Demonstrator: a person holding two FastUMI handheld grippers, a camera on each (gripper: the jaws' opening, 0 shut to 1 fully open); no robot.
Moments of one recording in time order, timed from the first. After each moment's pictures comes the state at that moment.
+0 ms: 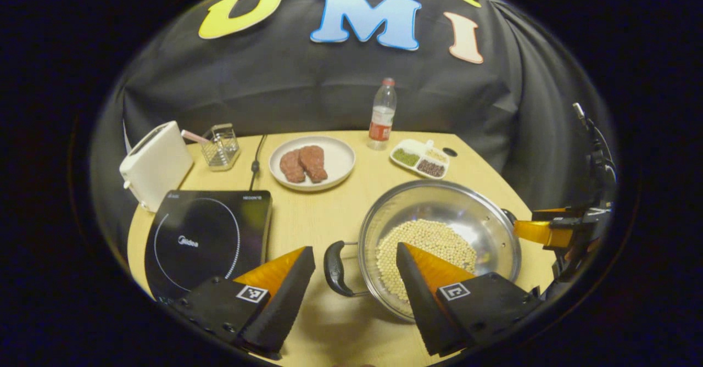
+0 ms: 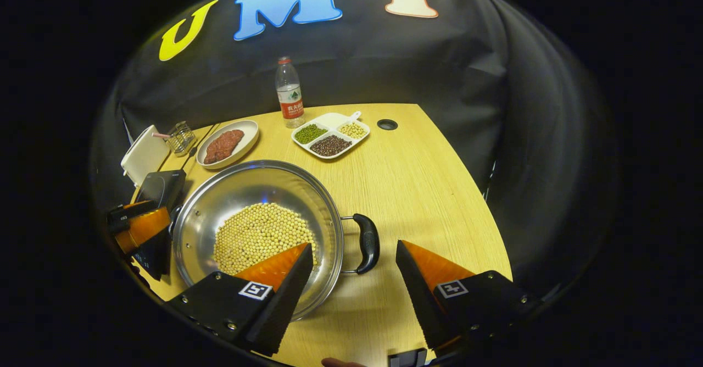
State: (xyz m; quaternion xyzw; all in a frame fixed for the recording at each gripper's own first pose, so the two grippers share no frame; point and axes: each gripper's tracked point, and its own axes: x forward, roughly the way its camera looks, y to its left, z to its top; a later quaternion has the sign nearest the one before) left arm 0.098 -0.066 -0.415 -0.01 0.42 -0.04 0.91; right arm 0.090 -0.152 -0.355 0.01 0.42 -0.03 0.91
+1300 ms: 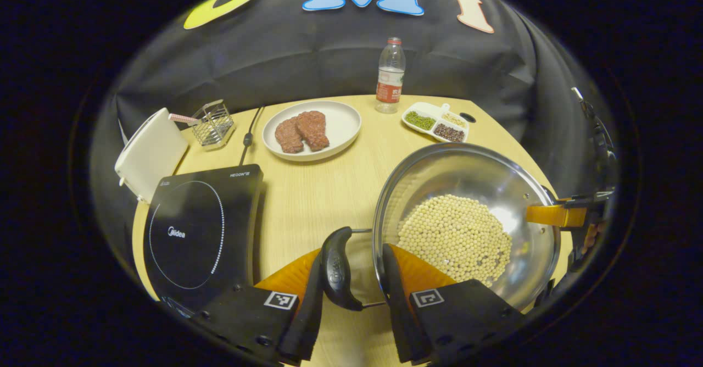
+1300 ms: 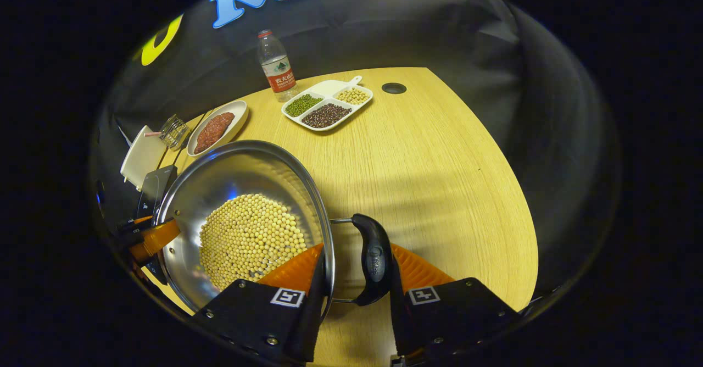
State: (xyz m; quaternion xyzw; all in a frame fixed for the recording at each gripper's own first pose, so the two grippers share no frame) left arm 0.115 -0.057 -0.463 0.03 0.47 -0.03 0.88; right arm 0.094 -0.154 -0.388 0.06 0.48 -0.01 0.87
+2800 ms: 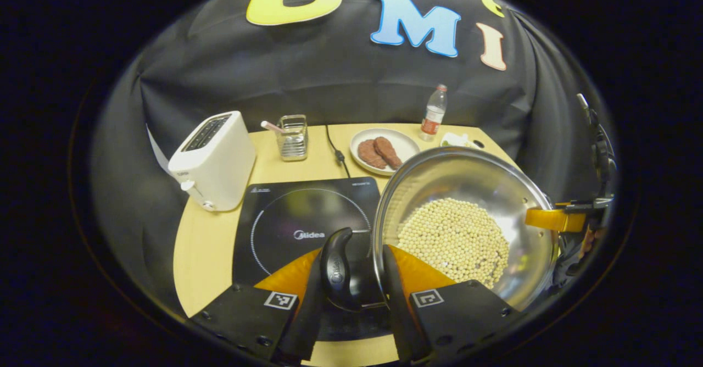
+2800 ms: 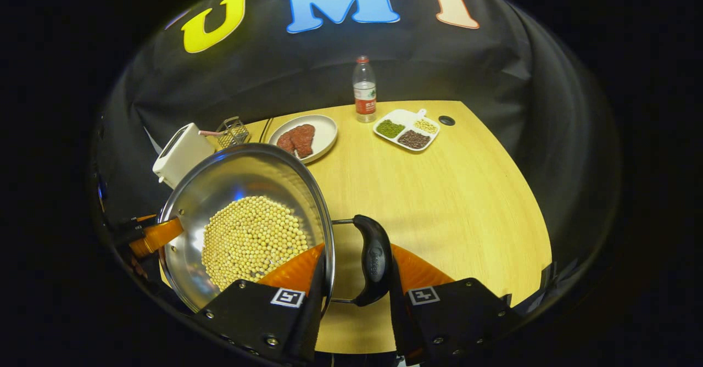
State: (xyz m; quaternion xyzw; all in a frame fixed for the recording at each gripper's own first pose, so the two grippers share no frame) left arm 0.113 -0.027 -0.427 0.02 0.43 -0.03 0.90; right arm 0.050 0.059 -0.292 0.05 0.44 0.00 0.90
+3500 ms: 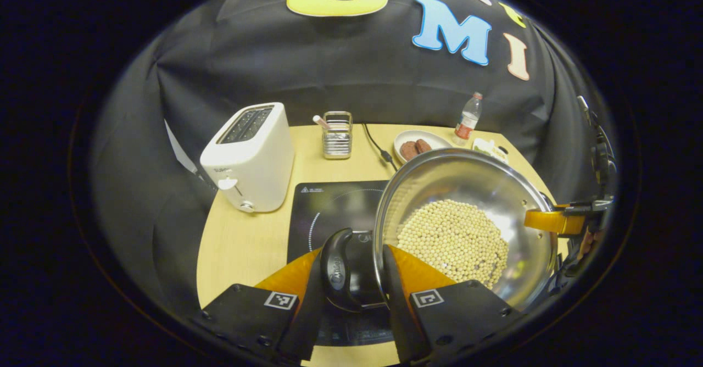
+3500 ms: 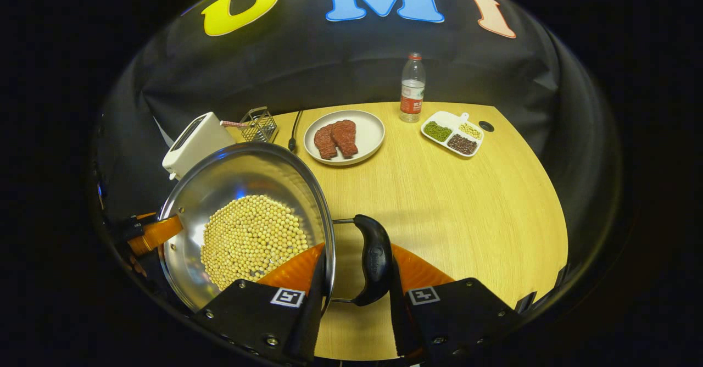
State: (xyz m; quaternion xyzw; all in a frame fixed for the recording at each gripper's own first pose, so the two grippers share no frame) left arm 0.103 -0.032 -0.429 0.01 0.43 -0.01 0.90; right arm 0.081 0.153 -0.303 0.04 0.45 0.03 0.89
